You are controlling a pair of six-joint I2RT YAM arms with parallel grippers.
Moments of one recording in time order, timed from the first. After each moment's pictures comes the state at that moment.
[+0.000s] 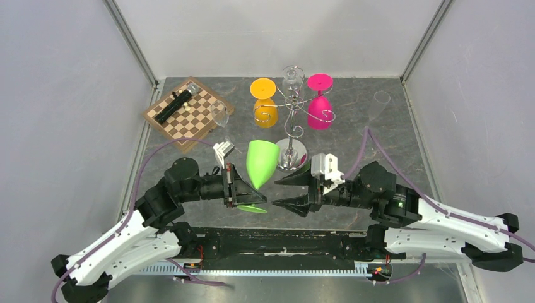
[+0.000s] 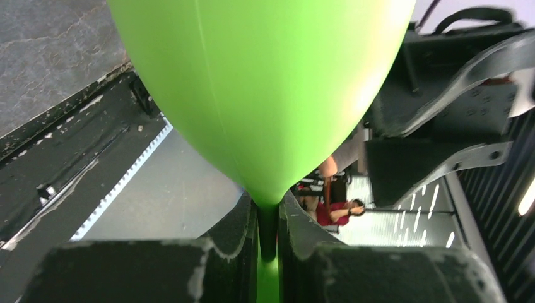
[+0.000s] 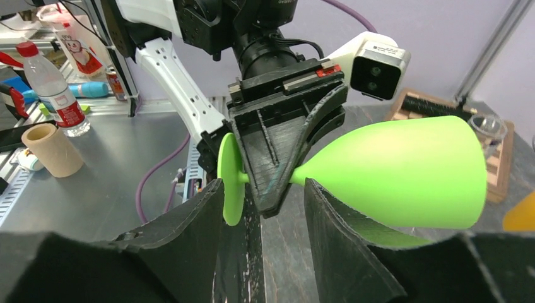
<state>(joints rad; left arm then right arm) -0.87 0.62 0.76 -0.32 0.49 -1.25 1.27 0.80 0.91 0.00 -0.19 -0.02</state>
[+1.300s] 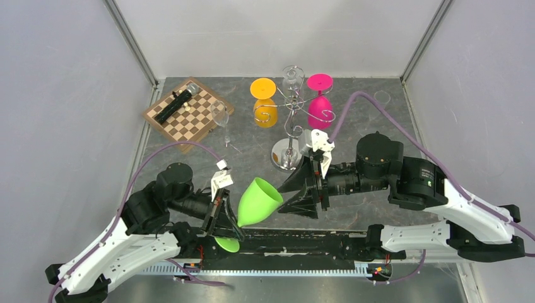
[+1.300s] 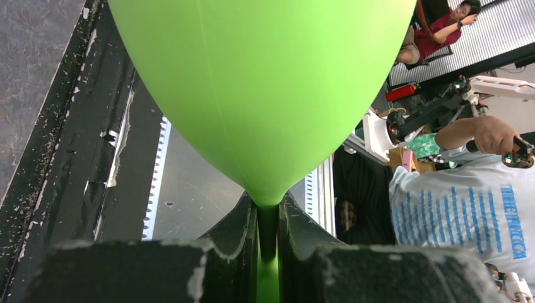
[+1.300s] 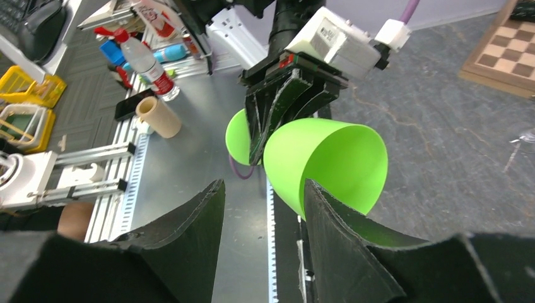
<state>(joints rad) -0.87 0.56 0.85 -0.72 0.90 -0.51 1.26 1.04 1.52 -0.66 -0.31 0.19</state>
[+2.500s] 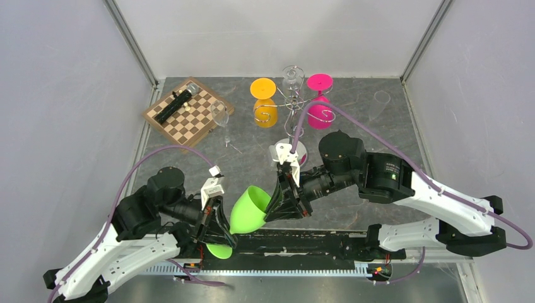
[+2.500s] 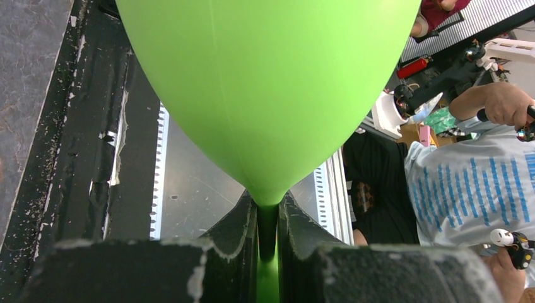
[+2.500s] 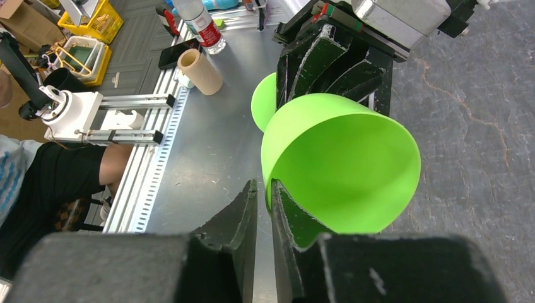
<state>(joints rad) -0.87 0.50 0.89 -0.81 0.95 -0.38 1.26 1.17 1.52 -0.66 -0.57 0.15</state>
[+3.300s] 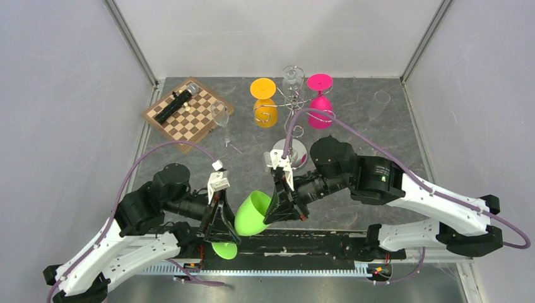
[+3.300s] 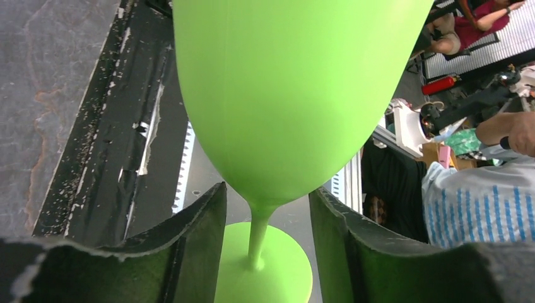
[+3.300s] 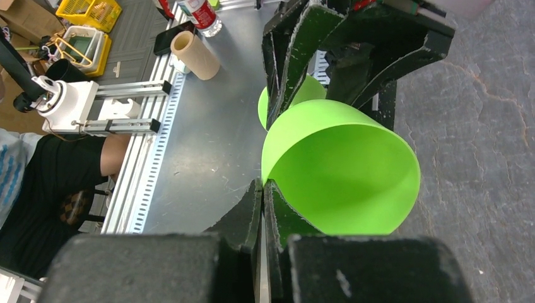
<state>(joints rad) -0.87 0.55 0.91 -0.84 0.84 -0.37 1.25 1.17 1.45 -0.64 -0.59 0.15</state>
